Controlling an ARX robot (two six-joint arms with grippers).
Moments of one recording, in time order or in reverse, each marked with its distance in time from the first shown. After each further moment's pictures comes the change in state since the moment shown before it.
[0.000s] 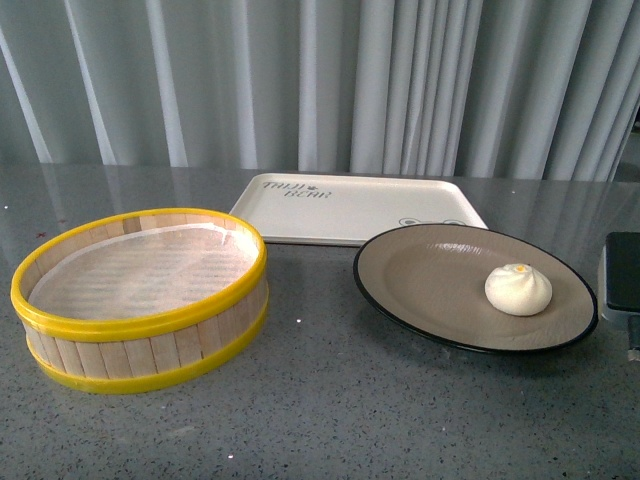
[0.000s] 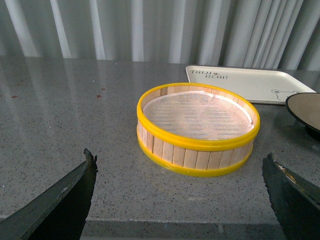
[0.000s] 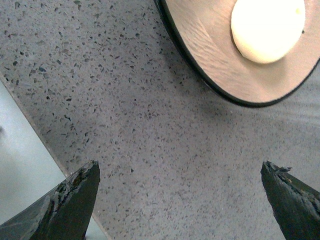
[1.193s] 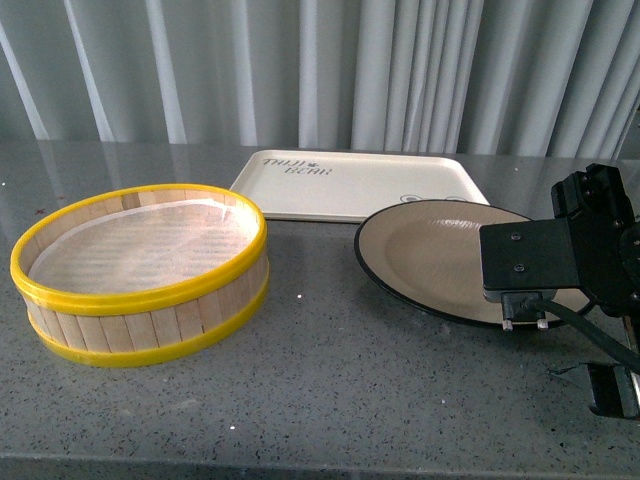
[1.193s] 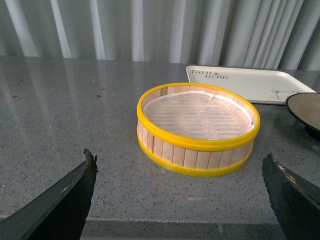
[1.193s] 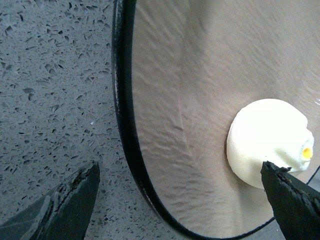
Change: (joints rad) left arm 0.000 0.000 0.000 0.000 0.000 0.000; right arm 0.097 0.285 0.183 0.092 -0.010 -0.136
